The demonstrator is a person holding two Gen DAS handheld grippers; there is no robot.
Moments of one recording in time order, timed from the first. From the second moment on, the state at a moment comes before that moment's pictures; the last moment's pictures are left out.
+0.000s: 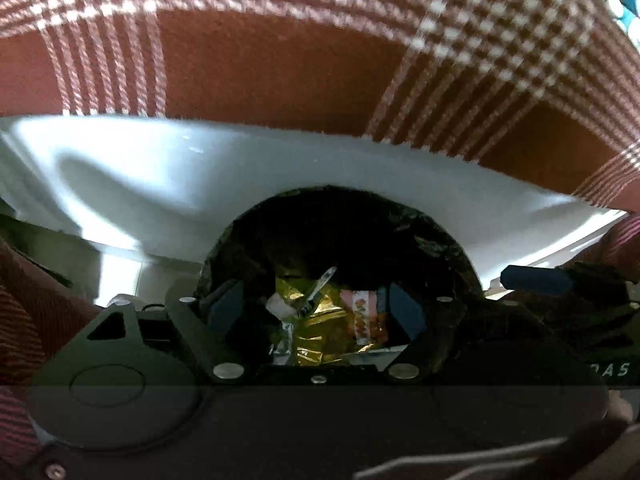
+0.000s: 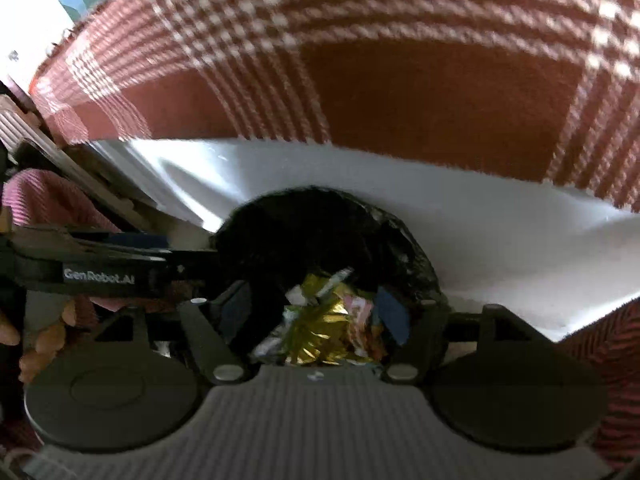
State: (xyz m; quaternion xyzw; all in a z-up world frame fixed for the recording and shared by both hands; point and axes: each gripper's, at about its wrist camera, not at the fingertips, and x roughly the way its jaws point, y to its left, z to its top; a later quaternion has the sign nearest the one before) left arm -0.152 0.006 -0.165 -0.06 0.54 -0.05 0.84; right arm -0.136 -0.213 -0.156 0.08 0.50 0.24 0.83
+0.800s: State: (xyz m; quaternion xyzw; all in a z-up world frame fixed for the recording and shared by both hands) left arm -0.040 0.070 0.045 -0.05 0.27 -0.08 0.96; right arm -0.028 -0.254 0.053 0.04 0.27 0.24 0.93
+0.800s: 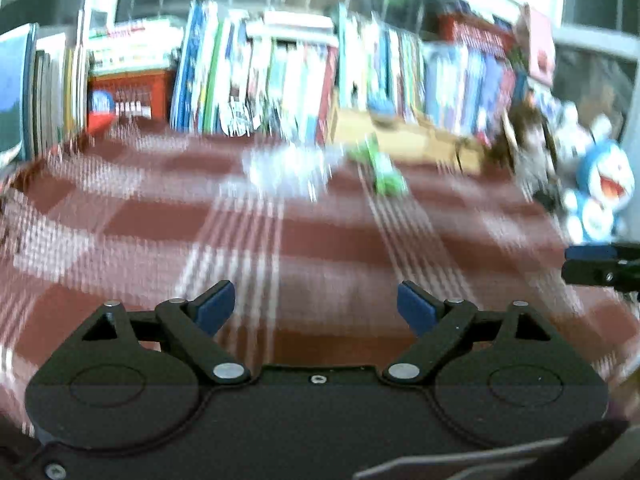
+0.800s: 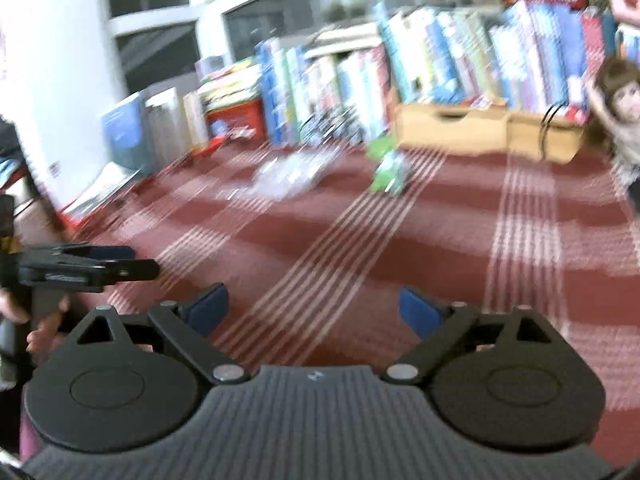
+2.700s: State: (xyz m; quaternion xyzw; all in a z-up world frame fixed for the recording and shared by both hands) left arm 0.109 -0.004 0.026 0.11 0.23 -0.09 0.96; right arm 0.147 -0.190 0.046 0.05 0.34 0.15 0.93
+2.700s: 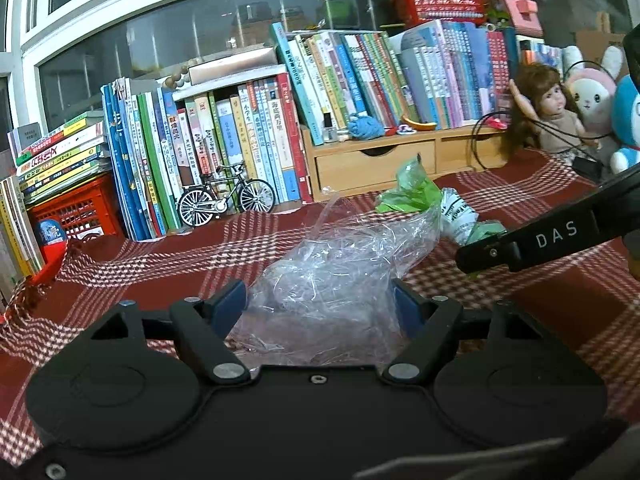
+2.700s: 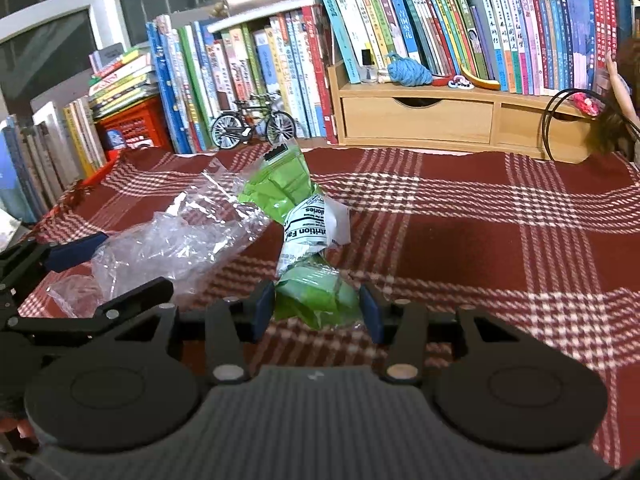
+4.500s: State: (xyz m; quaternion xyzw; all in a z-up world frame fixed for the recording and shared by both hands) left arm -0.045 0.009 0.023 0.04 0.23 -0.14 0.96; right arm 0.006 -0.231 0.029 0.03 0.33 0.18 0.93
